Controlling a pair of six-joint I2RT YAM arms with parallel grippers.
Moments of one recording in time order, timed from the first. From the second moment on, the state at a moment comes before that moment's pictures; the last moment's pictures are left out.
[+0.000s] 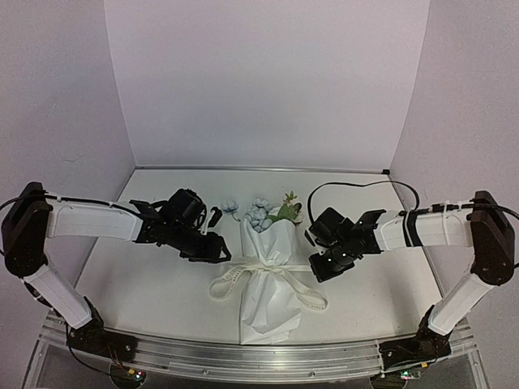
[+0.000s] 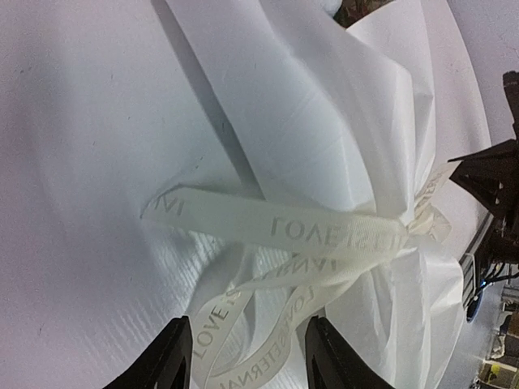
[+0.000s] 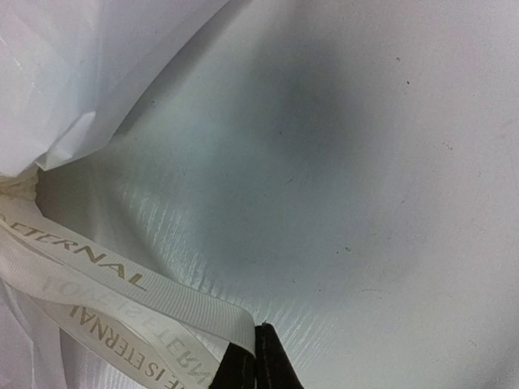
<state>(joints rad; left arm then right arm) -0.81 1.55 0.91 -0.28 0.23 -0.57 0.86 1.61 0.95 -0.56 0.11 0.41</state>
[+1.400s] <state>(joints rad) -0.76 1.84 0.67 0.59 0.36 -1.64 0.86 1.59 0.95 -0.55 0.11 0.42</state>
